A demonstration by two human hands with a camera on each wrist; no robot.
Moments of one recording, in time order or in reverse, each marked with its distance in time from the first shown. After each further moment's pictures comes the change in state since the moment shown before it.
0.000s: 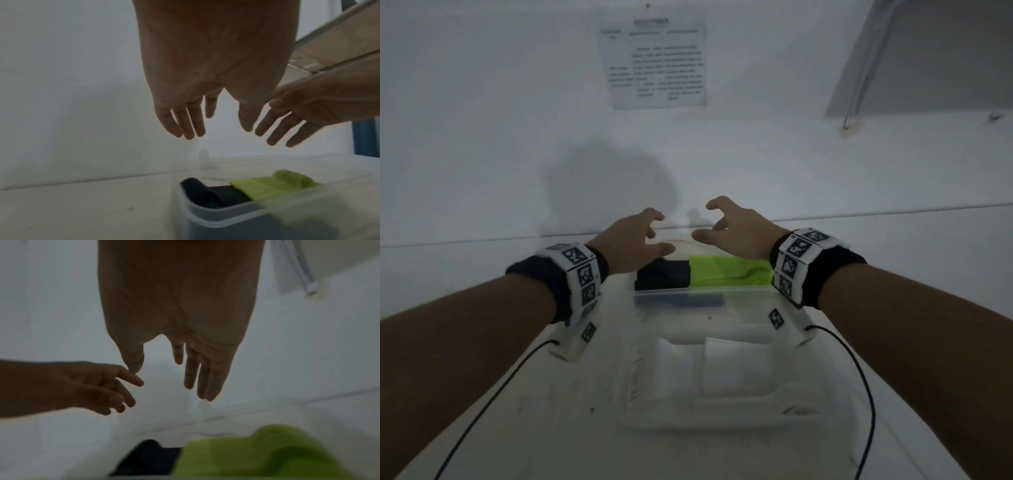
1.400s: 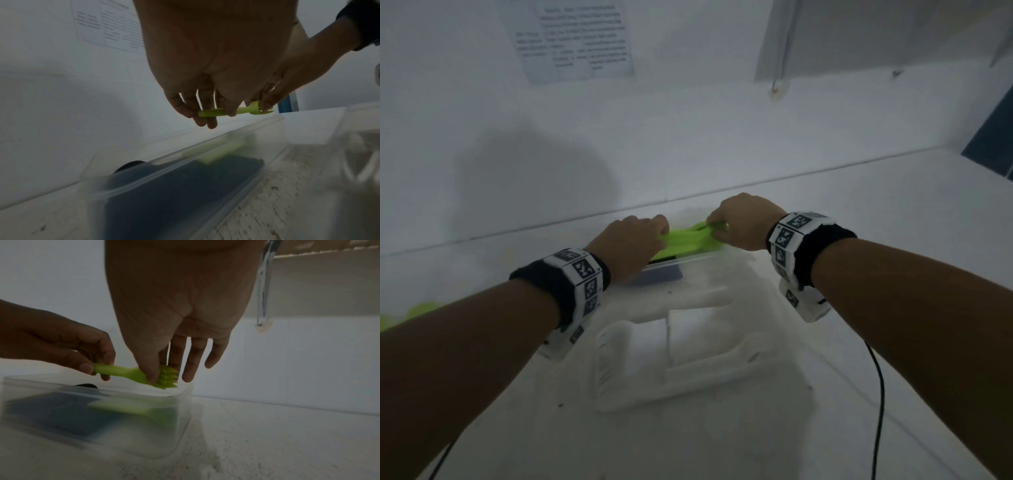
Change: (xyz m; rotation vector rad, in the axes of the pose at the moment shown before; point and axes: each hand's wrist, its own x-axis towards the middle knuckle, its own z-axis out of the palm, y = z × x) left_hand 0.002 0.044 0.057 0.382 -0.056 0.413; right_hand -0.056 0.050 -0.016 -0.612 -0.017 0.083
